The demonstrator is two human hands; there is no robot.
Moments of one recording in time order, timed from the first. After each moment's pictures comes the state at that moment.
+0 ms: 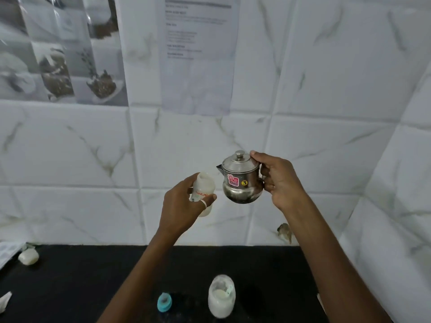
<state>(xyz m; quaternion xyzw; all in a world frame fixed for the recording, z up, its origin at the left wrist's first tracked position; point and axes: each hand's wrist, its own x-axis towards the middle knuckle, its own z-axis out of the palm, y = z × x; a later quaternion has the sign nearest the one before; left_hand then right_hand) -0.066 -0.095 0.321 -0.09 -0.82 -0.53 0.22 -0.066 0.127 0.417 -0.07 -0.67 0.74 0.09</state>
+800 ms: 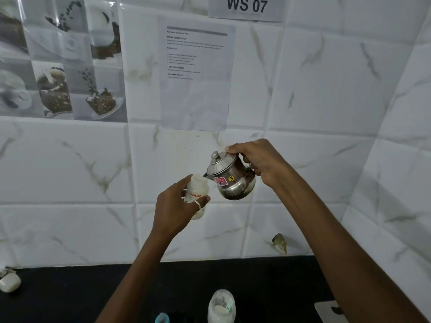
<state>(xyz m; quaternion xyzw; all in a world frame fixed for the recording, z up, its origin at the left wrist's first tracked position) -0.075 -0.117 0.348 -0.10 -0.81 -0.52 0.24 -0.071 0.080 0.488 -0.01 -0.80 0.59 0.10</state>
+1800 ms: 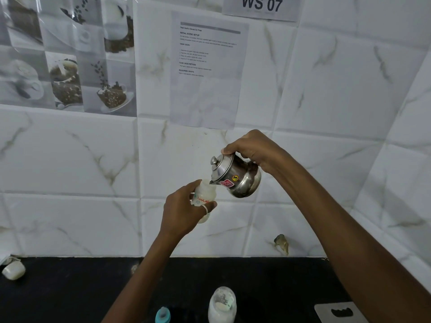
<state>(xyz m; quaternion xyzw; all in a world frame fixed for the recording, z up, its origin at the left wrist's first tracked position) -0.068 -0.118 0.334 -0.09 -0.82 -0.52 0.22 -0.101 0.063 0.497 0.03 -0.88 0.46 0.08</state>
